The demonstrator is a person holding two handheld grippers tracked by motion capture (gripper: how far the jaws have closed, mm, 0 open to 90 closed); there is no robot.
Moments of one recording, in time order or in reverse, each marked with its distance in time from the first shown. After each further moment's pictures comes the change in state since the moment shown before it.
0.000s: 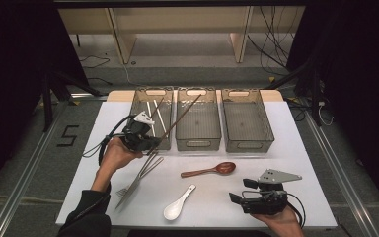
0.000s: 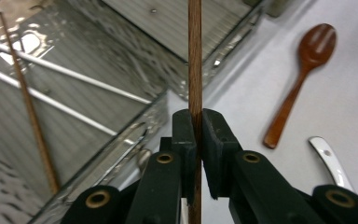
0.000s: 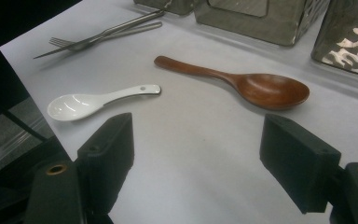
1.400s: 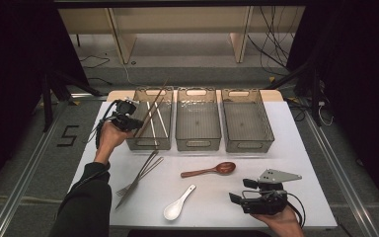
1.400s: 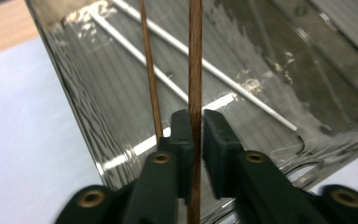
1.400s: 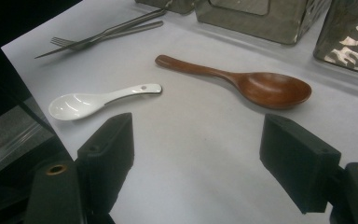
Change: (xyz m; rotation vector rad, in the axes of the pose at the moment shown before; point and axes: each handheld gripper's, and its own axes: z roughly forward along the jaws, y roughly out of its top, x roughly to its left) left arm 0.089 0.001 0.033 0.057 0.205 -0.240; right arm -0.001 0.000 0.000 0.004 0.007 0.001
